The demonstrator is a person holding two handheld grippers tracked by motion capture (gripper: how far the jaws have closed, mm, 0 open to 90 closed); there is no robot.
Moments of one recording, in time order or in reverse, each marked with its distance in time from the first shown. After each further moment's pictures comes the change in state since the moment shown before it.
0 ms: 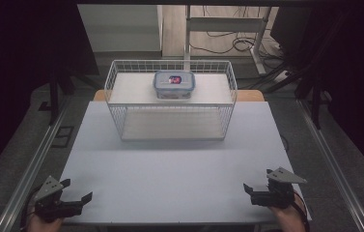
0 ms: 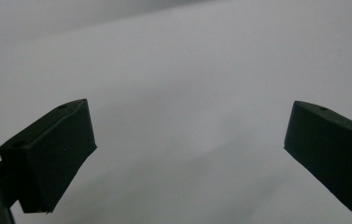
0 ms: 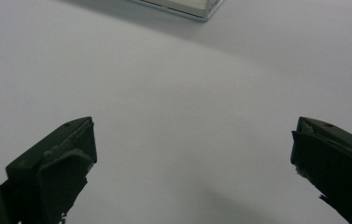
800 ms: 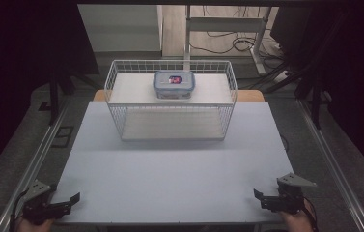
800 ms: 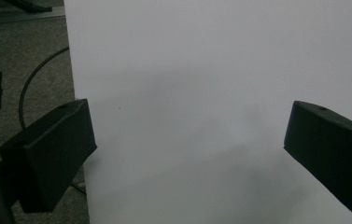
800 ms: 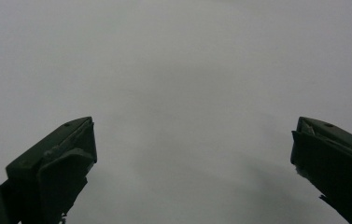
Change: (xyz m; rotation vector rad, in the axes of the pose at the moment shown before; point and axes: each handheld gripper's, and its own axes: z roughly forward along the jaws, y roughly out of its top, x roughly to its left) left arm 0.028 -0.022 -0.004 0.036 0.088 -0.095; right arm -0.023 -0.028 -0.004 0.097 -0.021 0.106
